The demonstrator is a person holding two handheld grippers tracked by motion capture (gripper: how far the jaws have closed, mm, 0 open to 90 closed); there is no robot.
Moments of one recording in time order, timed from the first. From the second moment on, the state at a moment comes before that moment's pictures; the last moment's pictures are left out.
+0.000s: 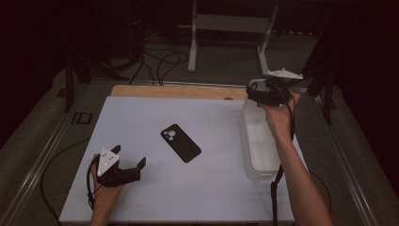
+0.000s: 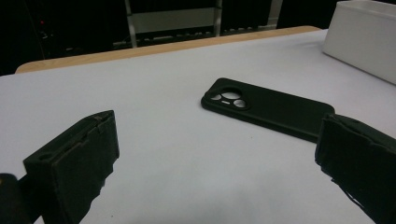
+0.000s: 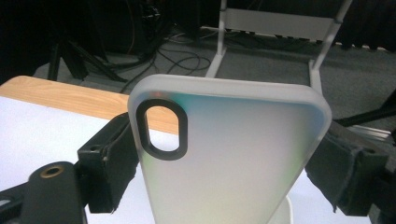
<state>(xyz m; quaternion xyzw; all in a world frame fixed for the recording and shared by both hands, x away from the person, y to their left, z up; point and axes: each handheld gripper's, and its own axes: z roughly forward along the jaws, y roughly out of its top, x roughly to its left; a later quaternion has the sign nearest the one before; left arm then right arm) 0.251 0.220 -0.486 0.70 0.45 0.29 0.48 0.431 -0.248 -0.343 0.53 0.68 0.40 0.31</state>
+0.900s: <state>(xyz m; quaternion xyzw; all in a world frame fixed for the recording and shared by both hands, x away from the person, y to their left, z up) 0.251 0.221 -0.486 0.70 0.45 0.29 0.48 0.454 -0.264 -0.369 0.57 0.67 0.36 0.31</state>
